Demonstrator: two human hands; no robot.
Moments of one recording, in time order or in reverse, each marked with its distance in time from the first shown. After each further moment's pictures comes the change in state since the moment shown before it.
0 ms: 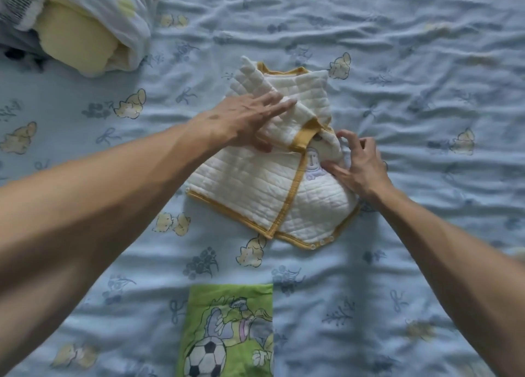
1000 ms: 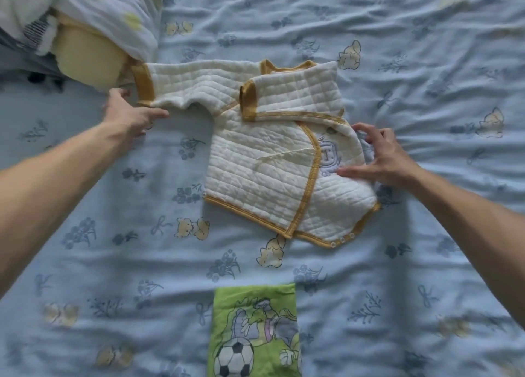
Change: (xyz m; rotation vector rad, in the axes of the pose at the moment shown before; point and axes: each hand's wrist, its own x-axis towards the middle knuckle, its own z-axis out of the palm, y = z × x) left_hand -0.094 -0.120 0.016 -1.010 0.414 -1.131; right_hand 0.012 0.023 -0.006 0.174 -0.197 -0.054
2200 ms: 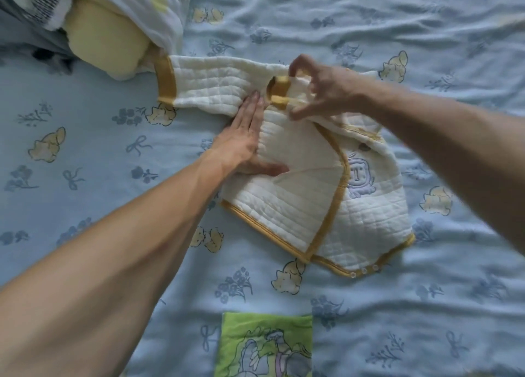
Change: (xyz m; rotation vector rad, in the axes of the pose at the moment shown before) left_hand -0.022 0.007 0.112 0.831 -0.421 0.736; right_hand 0.099 -0.175 -0.009 -0.237 -0.203 -0.304
